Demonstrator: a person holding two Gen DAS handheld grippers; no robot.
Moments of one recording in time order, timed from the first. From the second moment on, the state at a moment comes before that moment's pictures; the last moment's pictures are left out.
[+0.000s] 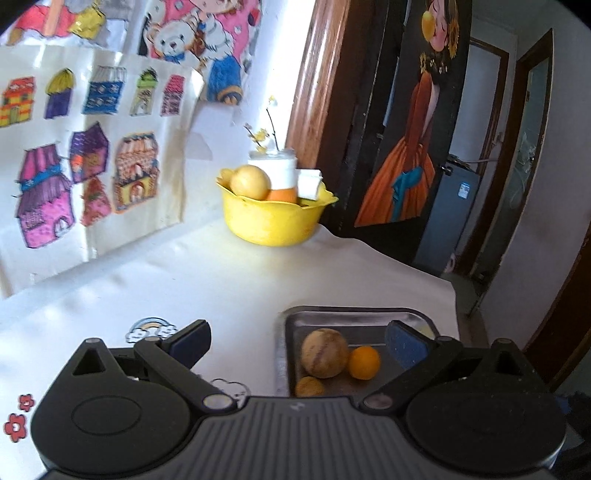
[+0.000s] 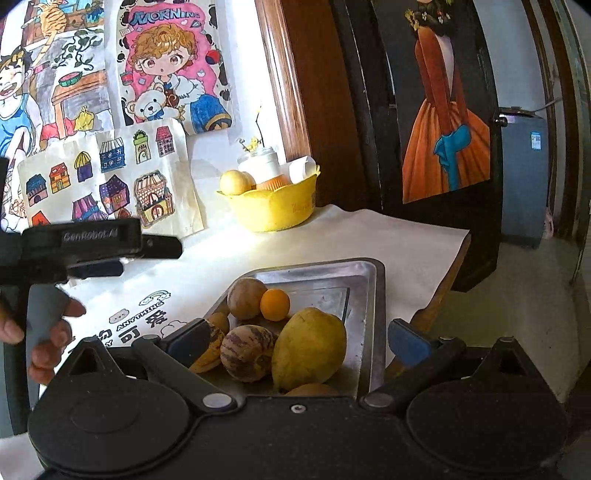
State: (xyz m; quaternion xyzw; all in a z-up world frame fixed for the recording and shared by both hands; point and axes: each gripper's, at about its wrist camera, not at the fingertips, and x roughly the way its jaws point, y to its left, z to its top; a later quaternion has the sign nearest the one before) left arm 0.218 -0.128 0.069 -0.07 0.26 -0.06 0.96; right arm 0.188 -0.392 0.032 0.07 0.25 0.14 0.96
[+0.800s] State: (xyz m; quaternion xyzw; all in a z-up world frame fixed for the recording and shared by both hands) left arm 0.144 -0.099 0.050 -0.05 0.20 0.01 0.98; right arm 0.135 -0.354 0.043 0.01 0.17 0.10 0.98
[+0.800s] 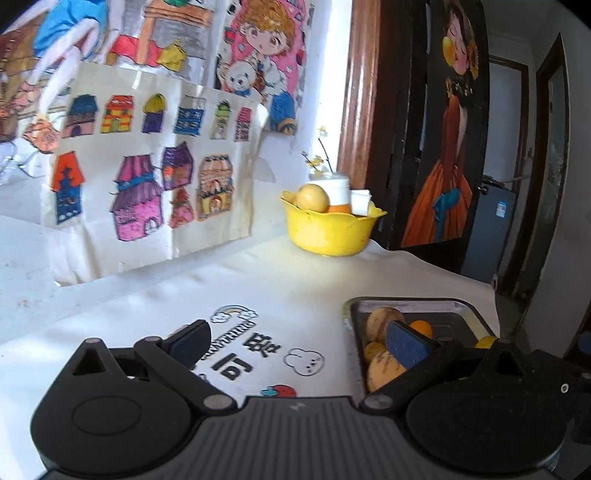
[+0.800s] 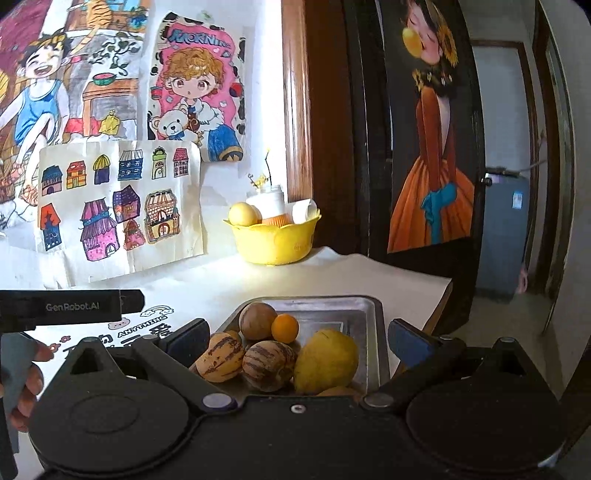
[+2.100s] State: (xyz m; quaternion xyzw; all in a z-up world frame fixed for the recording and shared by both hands) left arm 0.061 -0.036 0.051 -0.06 0.15 0.02 0.99; right arm 0.057 -0.295 0.057 -0.01 0.11 0.04 0.99
